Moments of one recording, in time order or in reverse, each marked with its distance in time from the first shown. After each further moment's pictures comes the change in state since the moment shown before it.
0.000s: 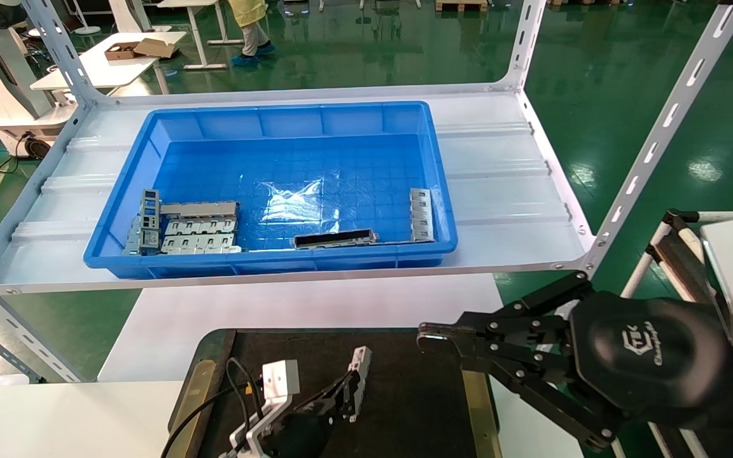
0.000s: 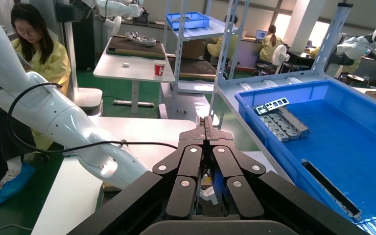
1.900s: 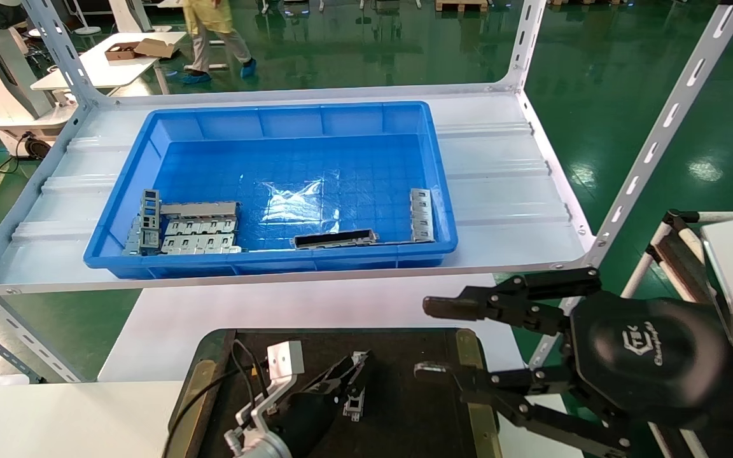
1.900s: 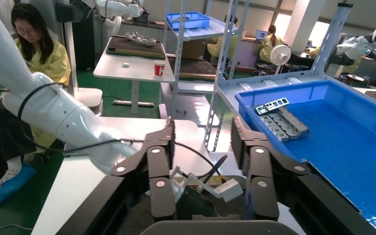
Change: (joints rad) left arm -0.044 0.004 -0.037 0.054 -0.004 0.100 -0.039; right arm 0.001 0.001 -0.003 0.000 0.002 0.001 -0.002
